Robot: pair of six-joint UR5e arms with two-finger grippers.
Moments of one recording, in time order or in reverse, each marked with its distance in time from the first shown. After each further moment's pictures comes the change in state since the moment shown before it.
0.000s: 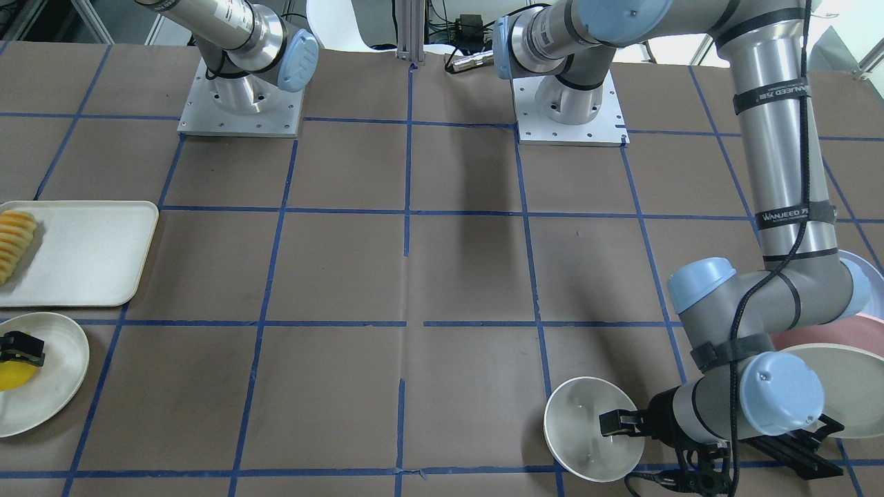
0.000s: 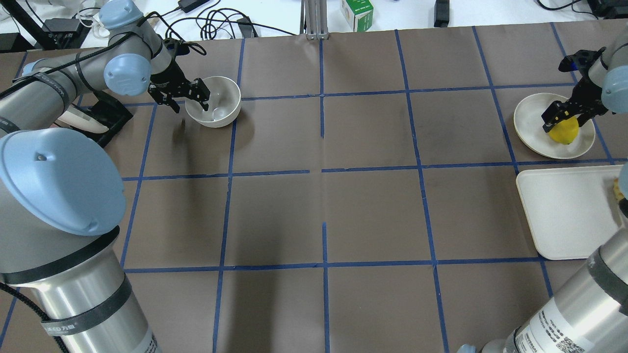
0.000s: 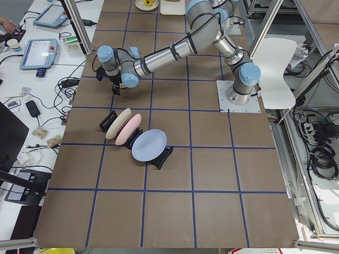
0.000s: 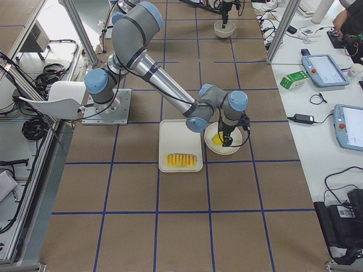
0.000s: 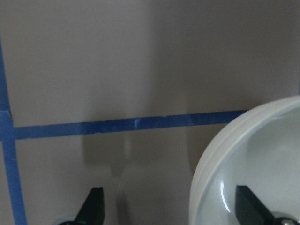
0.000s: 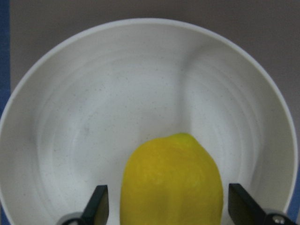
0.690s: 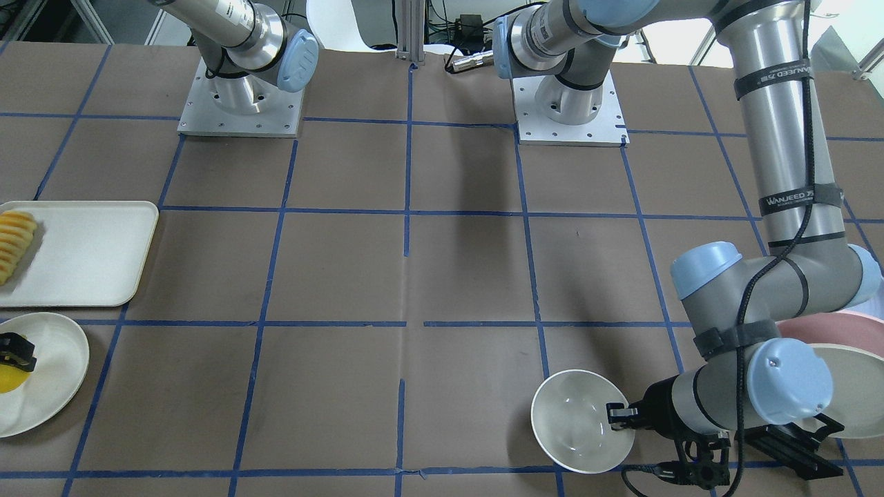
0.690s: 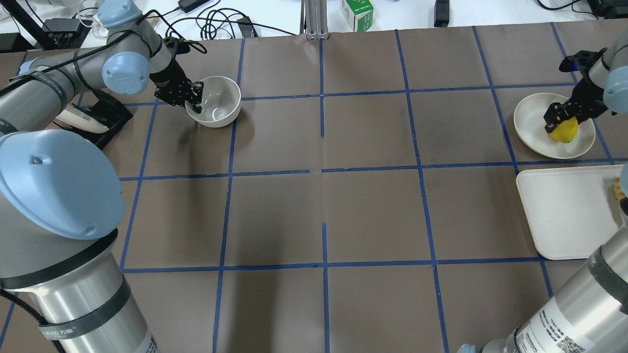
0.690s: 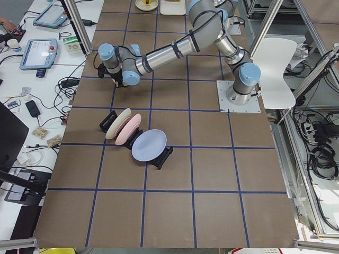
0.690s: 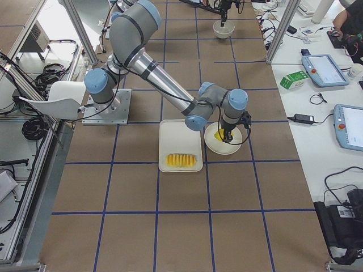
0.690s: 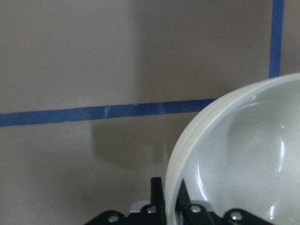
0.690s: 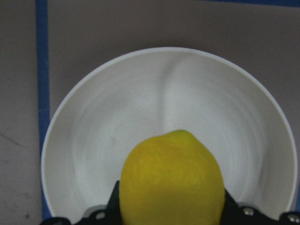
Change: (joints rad) left arm -0.012 0.052 -0.004 -0.069 -0.058 -0.037; right arm 0.007 -0.058 -0.005 0.034 0.080 0.054
